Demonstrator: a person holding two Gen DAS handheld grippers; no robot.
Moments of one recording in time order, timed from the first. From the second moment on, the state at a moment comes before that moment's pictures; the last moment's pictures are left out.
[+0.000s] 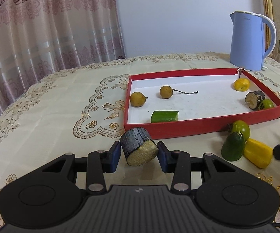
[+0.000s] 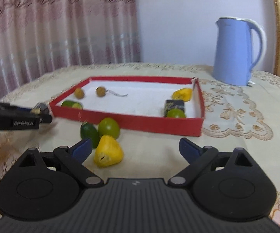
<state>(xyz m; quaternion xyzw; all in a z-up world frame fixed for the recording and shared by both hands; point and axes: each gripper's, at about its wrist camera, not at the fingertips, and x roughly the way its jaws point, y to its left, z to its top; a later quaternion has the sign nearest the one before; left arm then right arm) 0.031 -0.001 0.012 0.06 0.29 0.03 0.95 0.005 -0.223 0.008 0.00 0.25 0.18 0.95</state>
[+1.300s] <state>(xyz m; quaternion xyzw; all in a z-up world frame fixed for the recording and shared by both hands) 0.048 -0.009 0.049 0.03 0.24 -0.03 0.97 0.011 -0.222 0.001 0.01 0.26 0.21 0.94</state>
